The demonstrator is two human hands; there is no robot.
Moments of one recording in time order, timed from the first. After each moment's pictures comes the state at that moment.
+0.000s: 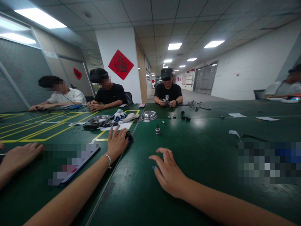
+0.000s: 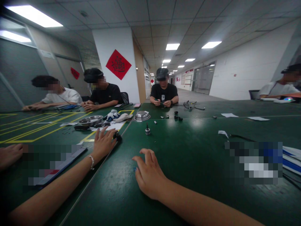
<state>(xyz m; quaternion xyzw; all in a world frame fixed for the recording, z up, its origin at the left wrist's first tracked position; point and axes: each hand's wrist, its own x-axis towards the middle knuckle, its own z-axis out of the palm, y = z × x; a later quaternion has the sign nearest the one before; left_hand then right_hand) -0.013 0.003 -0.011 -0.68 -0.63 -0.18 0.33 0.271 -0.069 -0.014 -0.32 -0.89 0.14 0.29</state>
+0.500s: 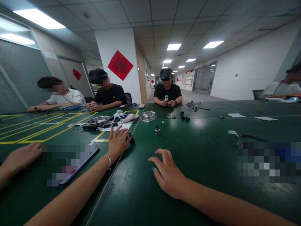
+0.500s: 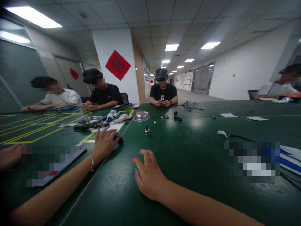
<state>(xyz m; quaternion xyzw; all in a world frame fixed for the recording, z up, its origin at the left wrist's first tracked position) -0.010 0.004 -0.008 -0.70 -0.60 -0.22 0.33 0.270 -0.069 -0.016 -0.30 -0.90 0.12 0.30</state>
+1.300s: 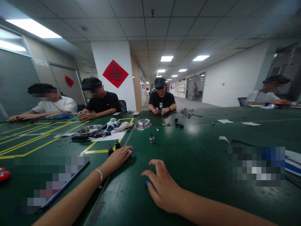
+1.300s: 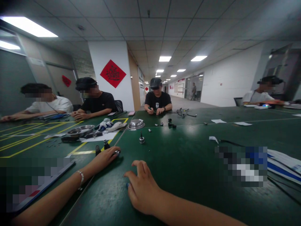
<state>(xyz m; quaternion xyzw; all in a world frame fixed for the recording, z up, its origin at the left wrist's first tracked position) -0.006 0.010 -0.009 -0.83 -0.53 -0.17 0.05 0.269 -0.069 -0.014 -0.31 -0.90 0.14 0.28</state>
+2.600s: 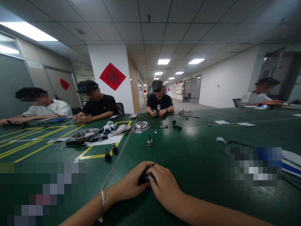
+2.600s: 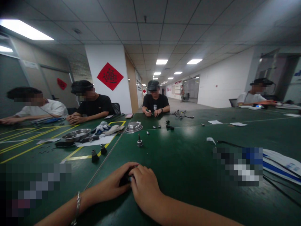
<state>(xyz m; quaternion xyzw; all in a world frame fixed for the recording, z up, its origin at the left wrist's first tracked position) 0.087 -0.052 0.007 -0.85 -0.39 -0.23 -0.28 0.261 -0.054 -0.023 -0.39 -0.85 0.13 0.34</state>
